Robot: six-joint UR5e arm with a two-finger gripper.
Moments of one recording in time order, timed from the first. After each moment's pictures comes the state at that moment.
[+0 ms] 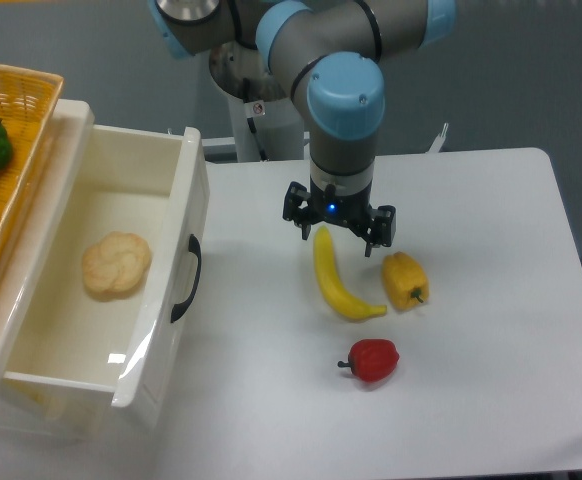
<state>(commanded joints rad) 2.49 -1.78 -1.65 -1.26 1.56 0.66</state>
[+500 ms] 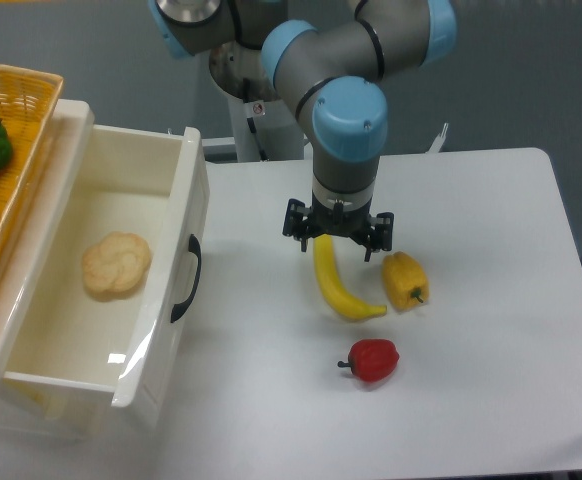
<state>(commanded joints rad) 2.48 -1.84 -1.64 -1.25 1.50 0.55</state>
